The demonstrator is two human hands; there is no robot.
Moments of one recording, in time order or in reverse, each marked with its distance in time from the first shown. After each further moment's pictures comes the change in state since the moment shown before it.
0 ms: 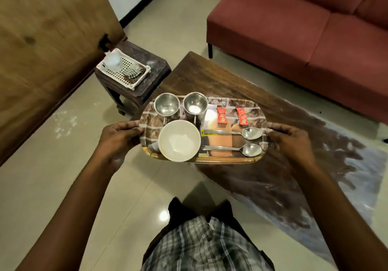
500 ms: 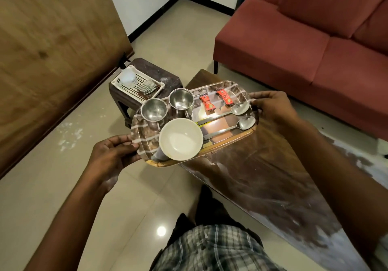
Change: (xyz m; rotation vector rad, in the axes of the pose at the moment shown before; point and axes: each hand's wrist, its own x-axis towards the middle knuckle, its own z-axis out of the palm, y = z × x) left_hand 0.012 0.041 -0.093 -0.119 -0.050 0.010; right_hand 0.069 -0.114 0.138 -0.084 -0.133 -0.117
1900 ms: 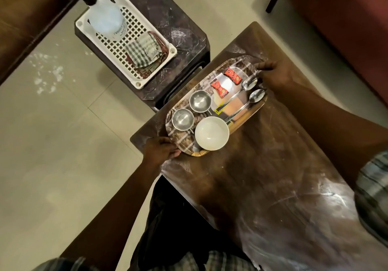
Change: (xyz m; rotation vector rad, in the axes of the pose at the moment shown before) left_hand 0.344 -0.184 0.083 0.039 0.253 -0.587; right_hand 0.449 0.130 0.200 -0.516 -0.147 0.198
